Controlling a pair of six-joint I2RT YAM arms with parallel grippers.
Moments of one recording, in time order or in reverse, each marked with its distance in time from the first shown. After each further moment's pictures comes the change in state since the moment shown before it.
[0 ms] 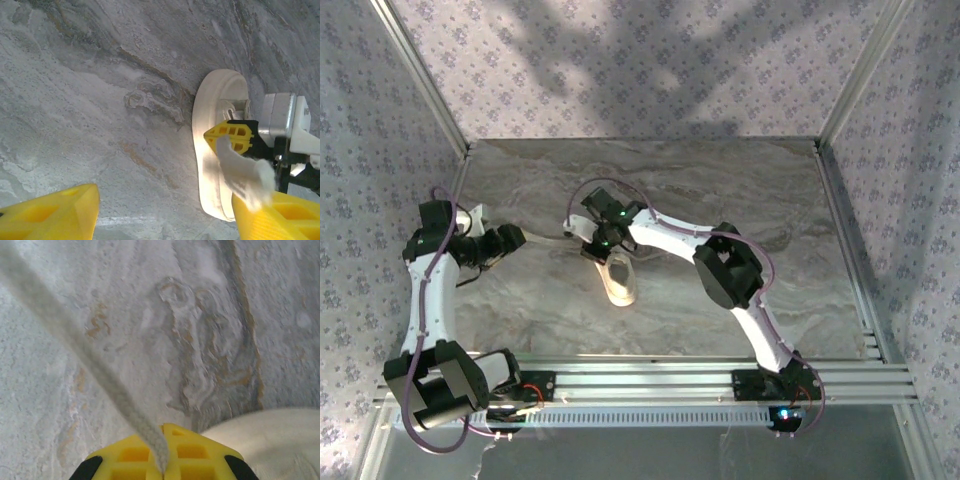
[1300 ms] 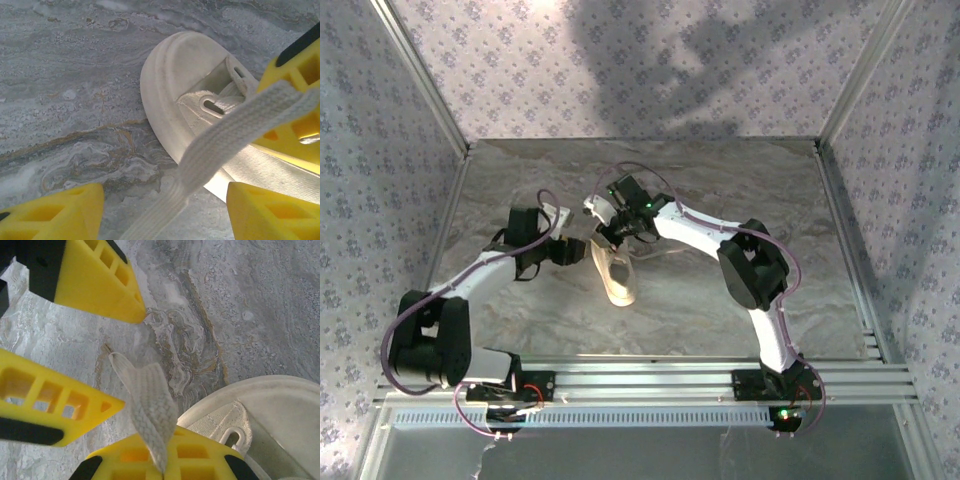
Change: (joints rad) left arm -0.519 0.230 -0.249 0.744 -0.209 0.256; right arm -0.087 -0.140 -0.143 0.127 -0.144 0.173
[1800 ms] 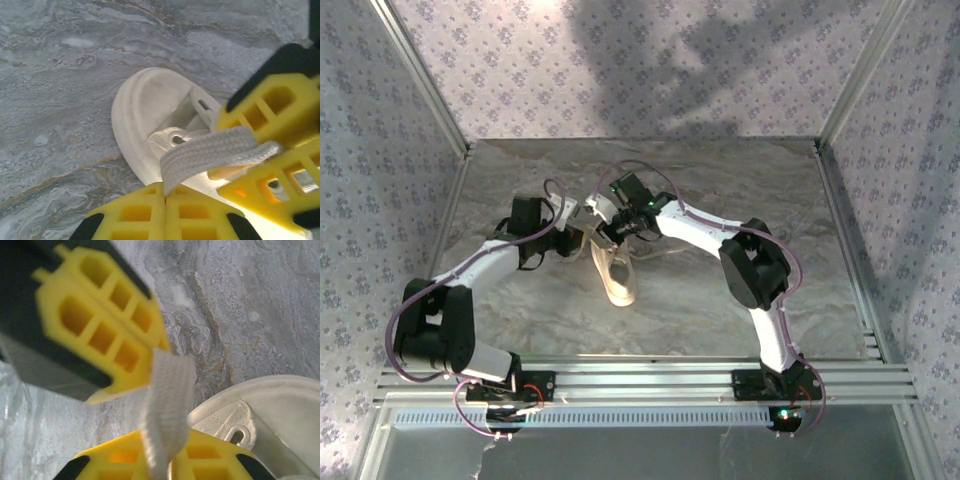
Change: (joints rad) left arm -0.007 0.049 0.088 -0.018 0.112 0.047; right arm -0.016 -0.006 0.000 -0.005 -0.052 0.014
